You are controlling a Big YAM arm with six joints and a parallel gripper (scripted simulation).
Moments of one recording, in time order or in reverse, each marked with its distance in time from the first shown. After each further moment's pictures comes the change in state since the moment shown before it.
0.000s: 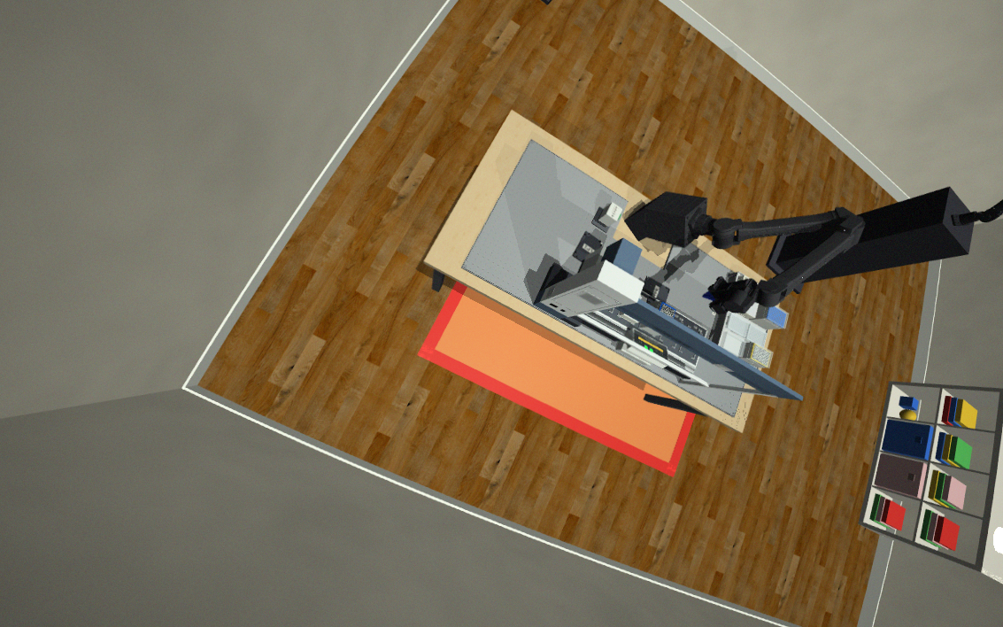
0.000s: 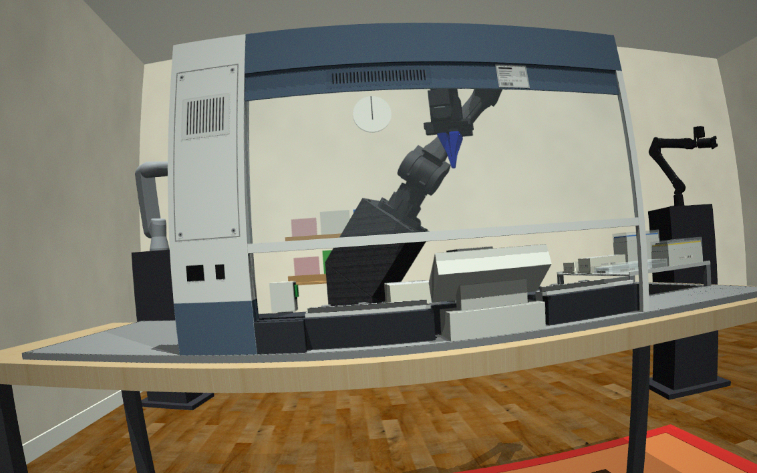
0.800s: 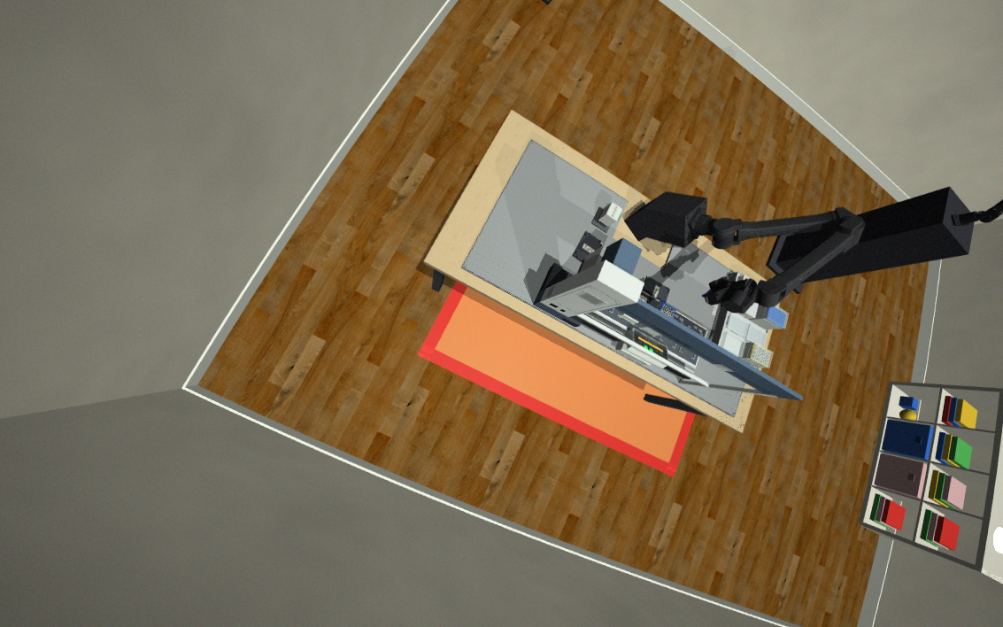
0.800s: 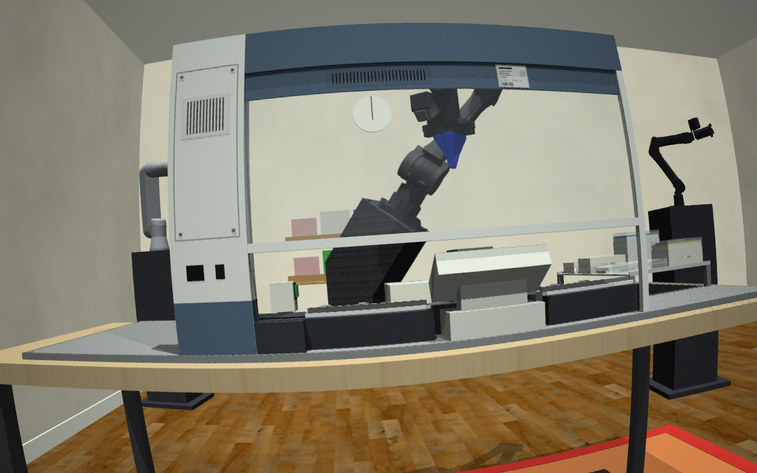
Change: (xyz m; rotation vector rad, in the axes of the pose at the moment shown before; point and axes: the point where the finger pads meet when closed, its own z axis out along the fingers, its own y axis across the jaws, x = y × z) arm 0.000 -0.001 0.001 0.001 0.004 0.414
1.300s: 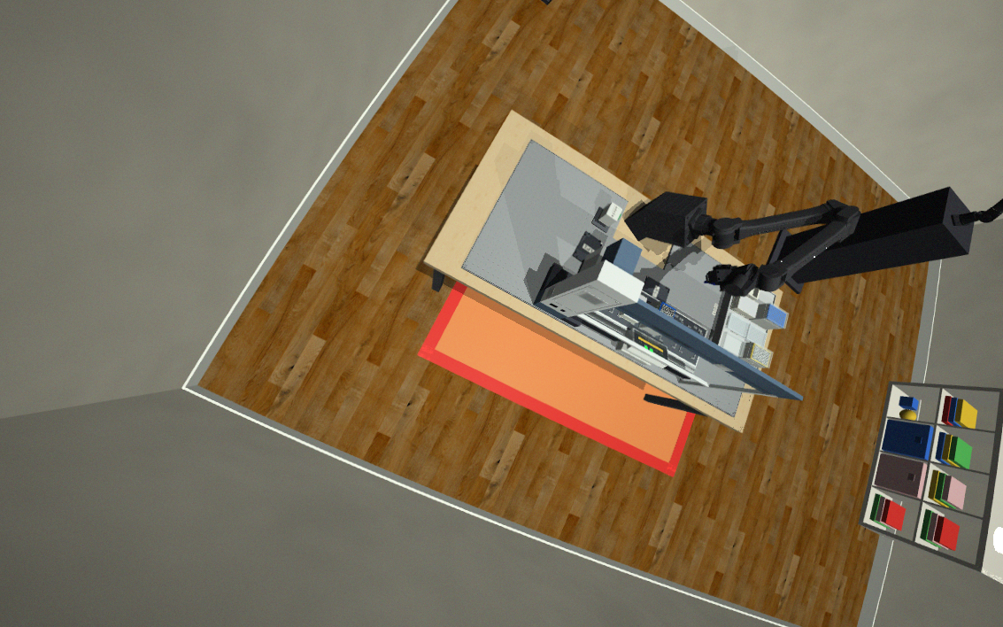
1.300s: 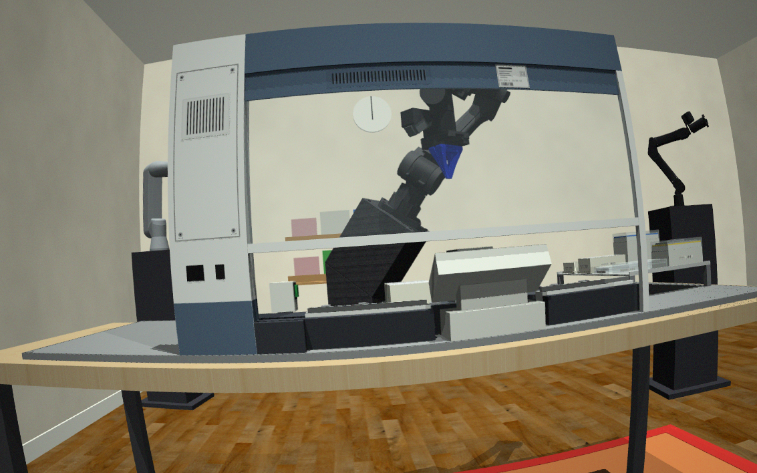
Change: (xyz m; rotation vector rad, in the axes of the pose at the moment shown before) arm 0.047 -0.044 0.013 -0.002 -0.003 0.263
